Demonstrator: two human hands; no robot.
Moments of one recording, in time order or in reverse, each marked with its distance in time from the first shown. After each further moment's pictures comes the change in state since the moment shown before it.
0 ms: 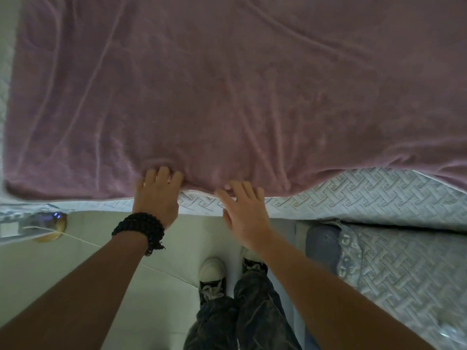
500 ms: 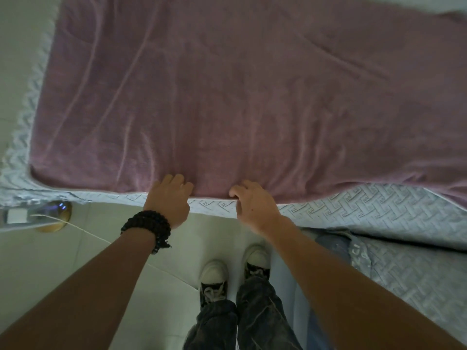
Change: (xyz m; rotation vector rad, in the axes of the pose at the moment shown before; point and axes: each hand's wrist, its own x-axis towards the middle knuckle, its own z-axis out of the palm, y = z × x) left_hand -0.018 -0.035 0.010 -0.147 -0.082 0.069; right_hand 0.036 -0.022 -0.009 0.127 -0.229 0.068
